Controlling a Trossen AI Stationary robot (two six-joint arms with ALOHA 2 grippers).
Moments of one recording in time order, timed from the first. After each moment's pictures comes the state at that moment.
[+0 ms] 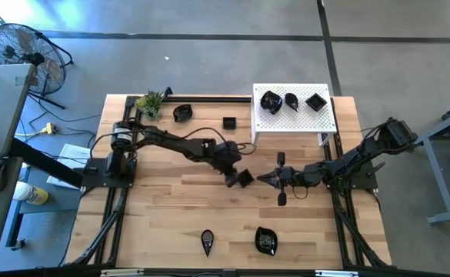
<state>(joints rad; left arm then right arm) 0.07 1.98 1.21 -0.08 0.23 -0.50 0.35 1.36 0.23 1.04 0.37 0.03</state>
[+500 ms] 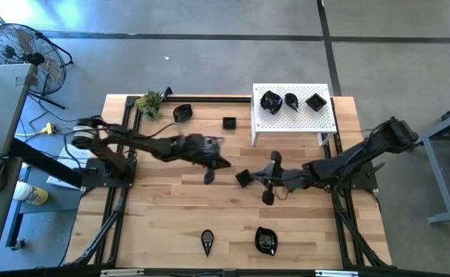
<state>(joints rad) 0.07 1.59 0.77 0.43 0.16 -0.11 0.34 1.34 0.57 0.31 0.51 0.32</state>
